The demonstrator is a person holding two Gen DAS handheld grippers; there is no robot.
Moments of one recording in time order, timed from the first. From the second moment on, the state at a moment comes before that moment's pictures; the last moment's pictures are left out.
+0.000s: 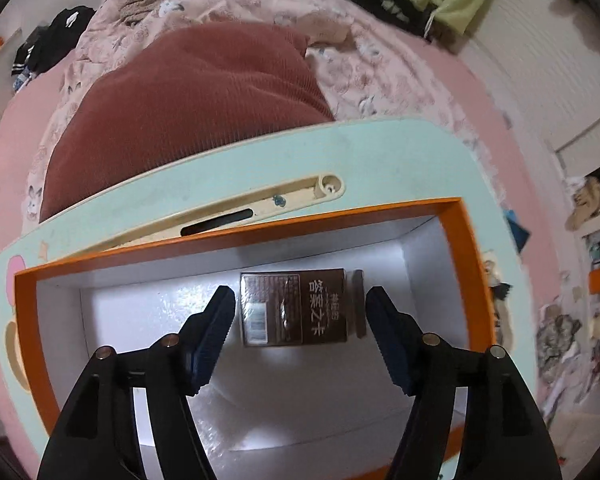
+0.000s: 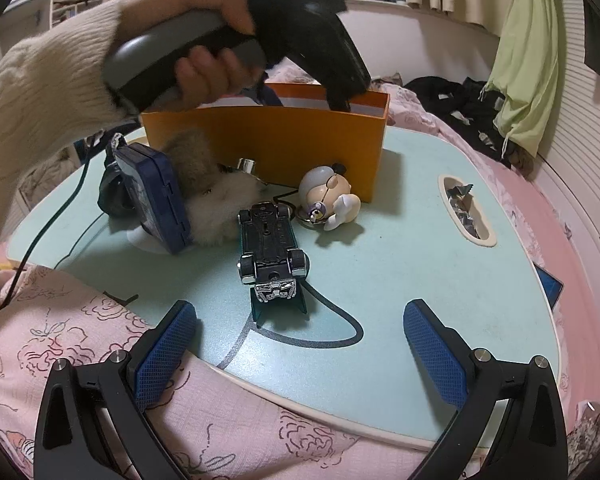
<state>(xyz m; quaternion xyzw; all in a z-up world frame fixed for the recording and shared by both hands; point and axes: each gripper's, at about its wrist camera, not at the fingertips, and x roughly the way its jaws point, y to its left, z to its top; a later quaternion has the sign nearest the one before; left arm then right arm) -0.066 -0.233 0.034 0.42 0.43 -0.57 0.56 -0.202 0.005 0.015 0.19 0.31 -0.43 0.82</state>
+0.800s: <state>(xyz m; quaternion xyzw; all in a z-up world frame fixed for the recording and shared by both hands) -0.052 -0.051 0.110 0.35 0.31 -0.72 0.51 -0.200 0.003 0.015 0.19 0.31 -0.43 0.83</state>
